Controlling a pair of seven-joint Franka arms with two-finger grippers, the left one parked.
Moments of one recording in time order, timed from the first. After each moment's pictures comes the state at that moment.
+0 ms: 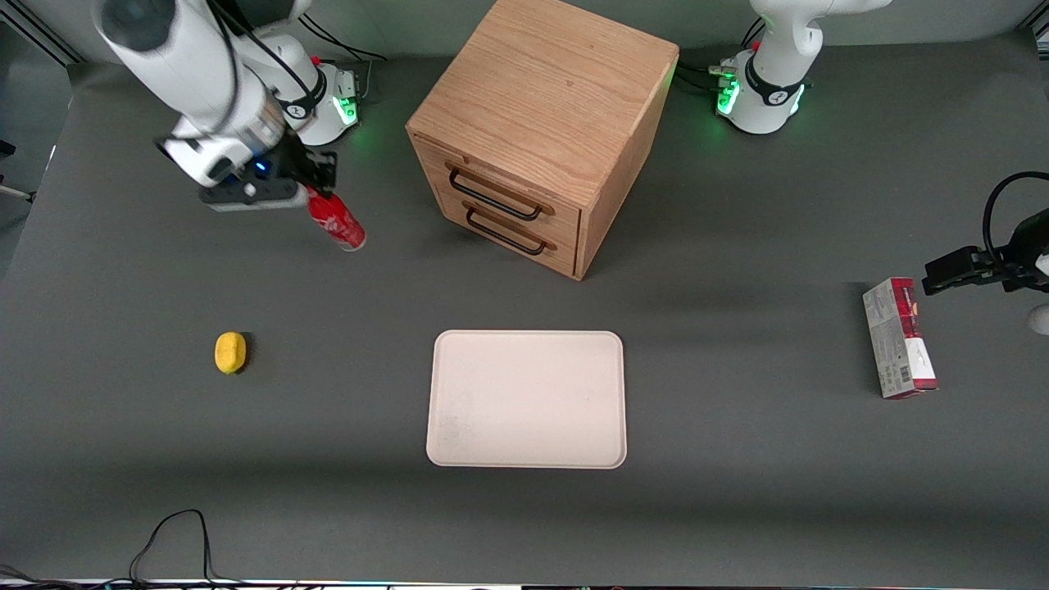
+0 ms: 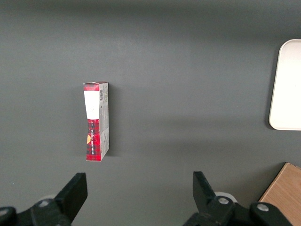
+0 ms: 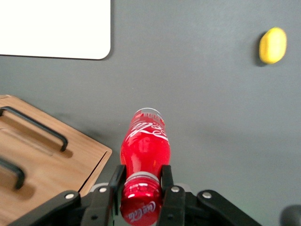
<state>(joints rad) 0.47 -0.23 -0.05 -1.96 0.01 1.66 0.41</state>
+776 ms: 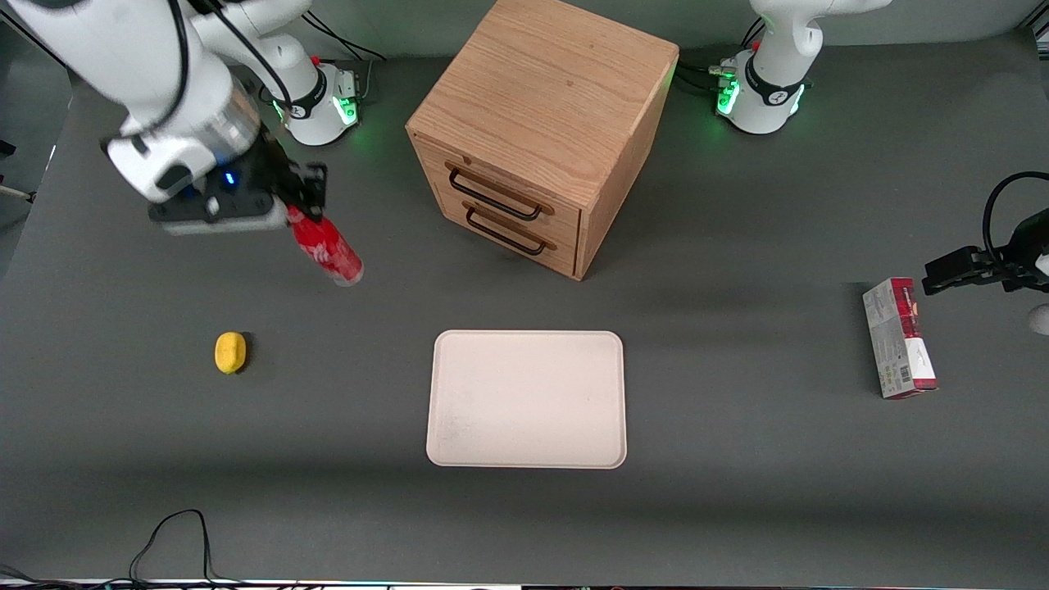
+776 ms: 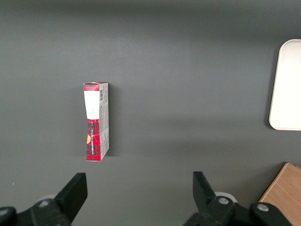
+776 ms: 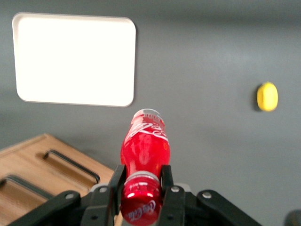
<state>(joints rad) 0.47 0.21 -0.05 -1.33 0.01 1.52 0.41</state>
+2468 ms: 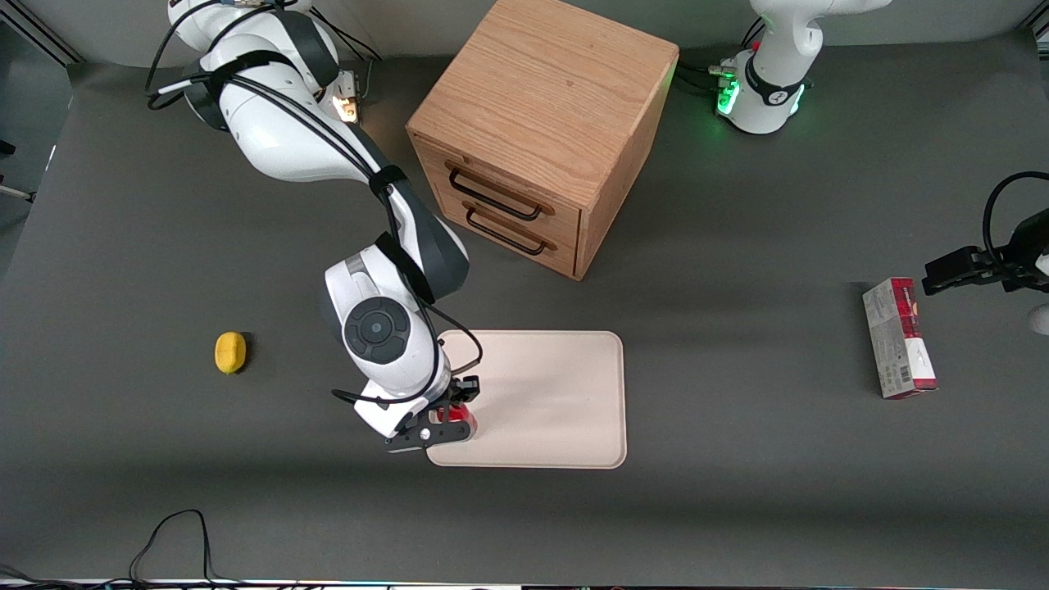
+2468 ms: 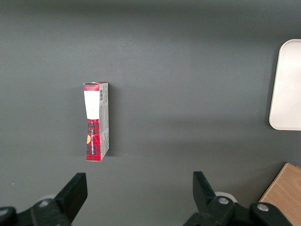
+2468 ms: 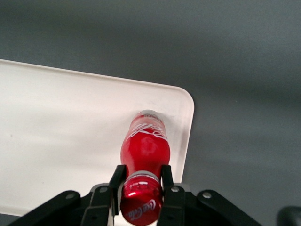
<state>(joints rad) 0.46 0.98 0.04 -0.82 -0.08 1.86 0.39</state>
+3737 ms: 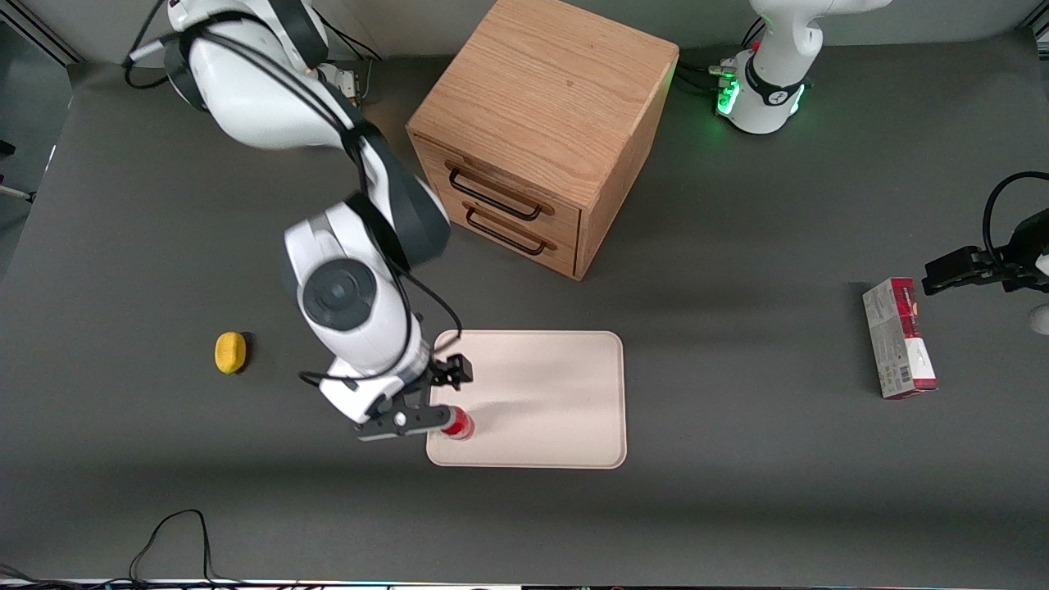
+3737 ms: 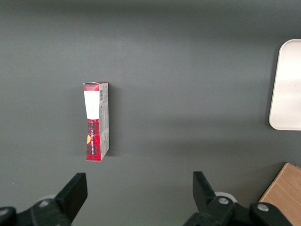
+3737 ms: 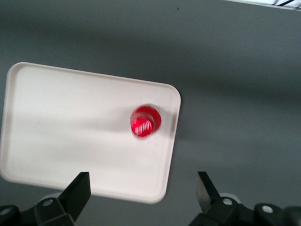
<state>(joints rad) 0.47 0.84 0.04 -0.78 -0.08 1.68 0.38</state>
